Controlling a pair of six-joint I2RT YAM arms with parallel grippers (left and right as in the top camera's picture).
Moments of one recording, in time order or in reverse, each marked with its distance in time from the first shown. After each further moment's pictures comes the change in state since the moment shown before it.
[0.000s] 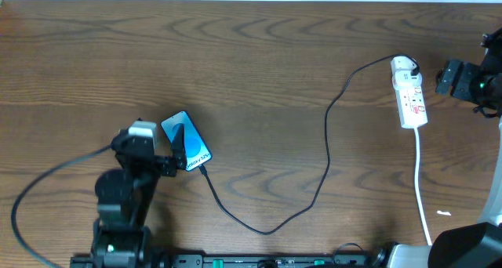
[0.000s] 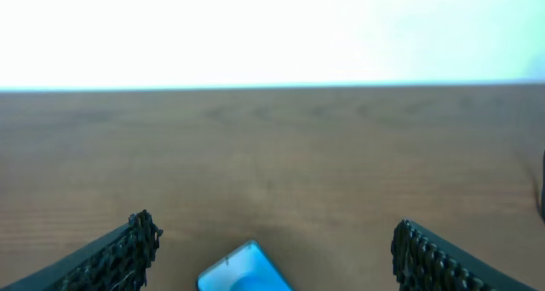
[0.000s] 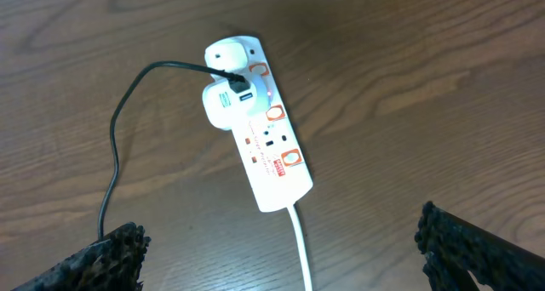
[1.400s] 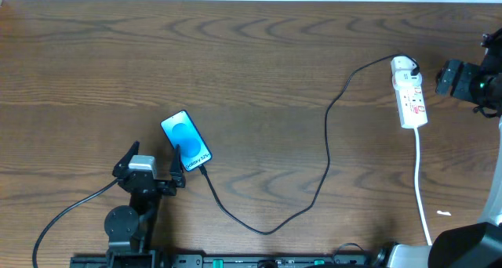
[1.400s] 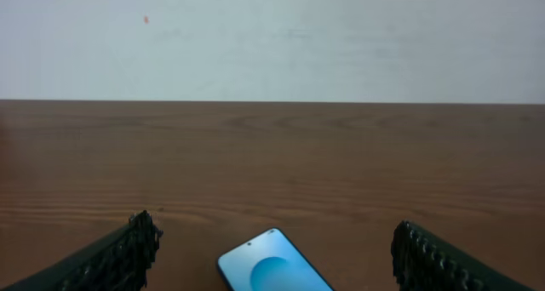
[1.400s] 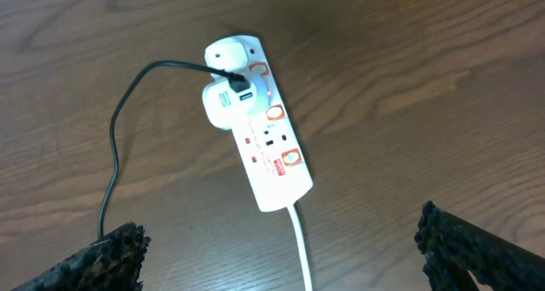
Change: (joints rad) left arm 0.055 -0.491 -0.327 -0.021 -0.005 -0.001; right arm 0.000 0.000 0.000 0.000 0.000 0.000
